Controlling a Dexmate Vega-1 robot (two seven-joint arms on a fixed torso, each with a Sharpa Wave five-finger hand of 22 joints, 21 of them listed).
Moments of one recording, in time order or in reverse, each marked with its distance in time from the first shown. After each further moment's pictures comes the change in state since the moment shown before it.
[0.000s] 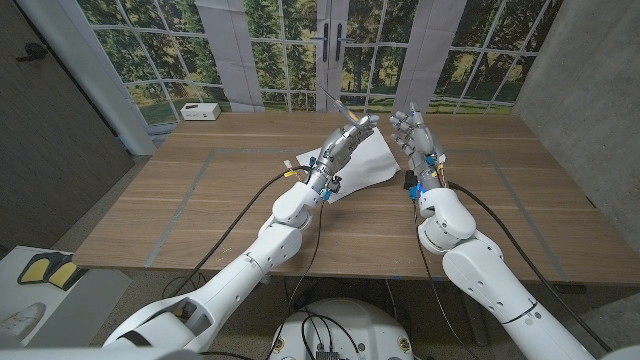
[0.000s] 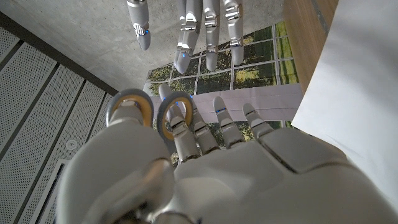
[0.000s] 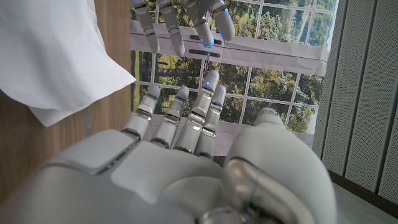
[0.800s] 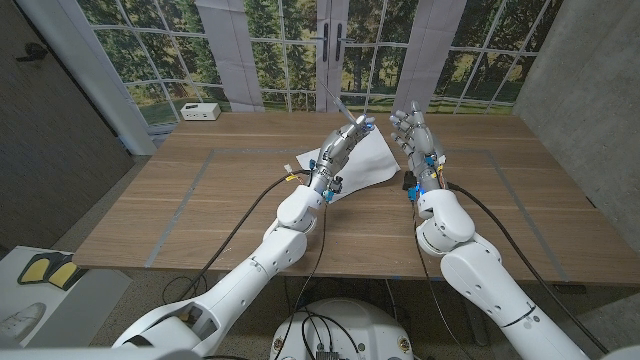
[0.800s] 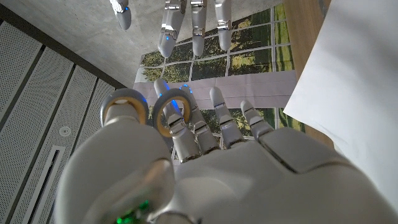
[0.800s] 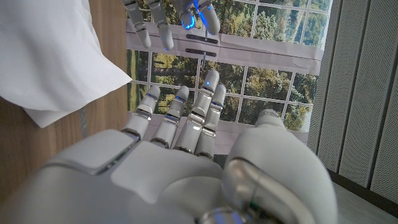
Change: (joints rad) left arm 0.014 -0.035 -0.007 0.015 0.023 -0.015 0.089; left_hand -0.020 -0.123 -0.172 -0.003 -0.020 0.104 0.025 -0.021 -0.010 0.021 -0.003 0.263 0.329 0.053 0.000 0.078 0.155 0.040 -0.033 -0.008 0.003; right arm -0.012 0.012 -0.006 -0.008 -0.024 0.017 -0.006; right_hand -0.027 -0.003 -0.012 0.005 0.000 0.021 0.004 -0.016 0.000 0.001 -0.001 0.004 -0.005 0.000 0.000 0.004 0.000 -0.005 0.005 0.000 0.000
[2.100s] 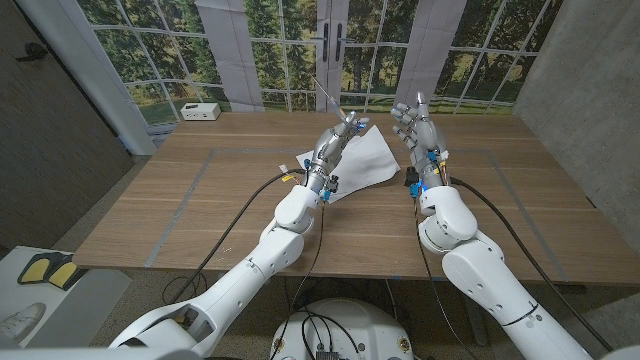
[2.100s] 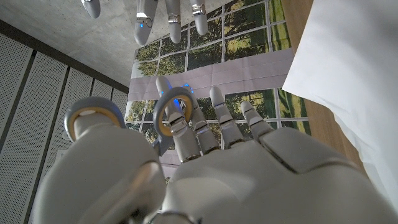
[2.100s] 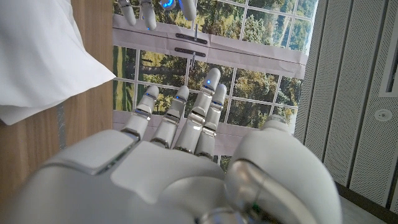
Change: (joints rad) left arm 0.012 0.024 -0.009 -0.026 0.086 -0.007 0.100; left_hand -0.104 -0.106 -0.168 0.033 0.043 0.035 0.046 -0.030 0.005 -0.012 0.005 0.018 0.023 0.004 -0.004 -0.010 0.007 0.012 0.028 -0.014 0.000; right arm 0.009 -0.010 0.011 -0.015 -0.037 0.013 0.016; right_hand -0.063 -0.024 -0.037 0.021 -0.005 0.012 0.024 -0.043 0.005 0.006 0.016 0.008 -0.009 -0.004 0.004 0.004 0.003 -0.003 0.025 0.000 0.000
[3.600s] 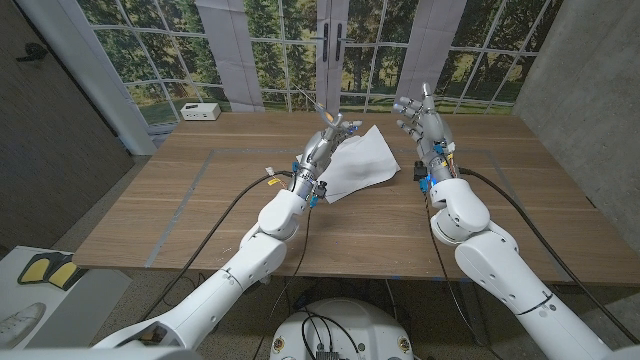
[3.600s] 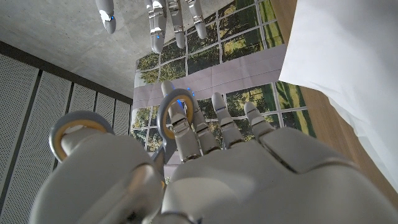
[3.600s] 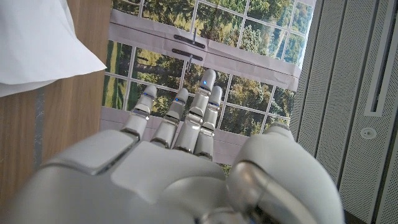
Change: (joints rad) left arm 0.086 0.128 -0.024 -0.184 0.044 0.053 0.036; left_hand -0.090 -0.010 -0.157 0.025 0.038 -0.104 0.011 -0.019 0.026 -0.070 0.023 -0.057 -0.074 -0.068 0.004 -0.080 -0.034 -0.044 0.053 -0.030 0.000; right arm 0.015 -0.059 0.044 0.010 0.004 -0.014 0.063; right_hand -0.052 -0.010 -0.030 0.014 -0.007 -0.041 0.041 -0.078 0.000 -0.047 0.046 -0.005 0.002 -0.039 0.000 0.000 -0.008 -0.014 0.025 -0.004 0.000
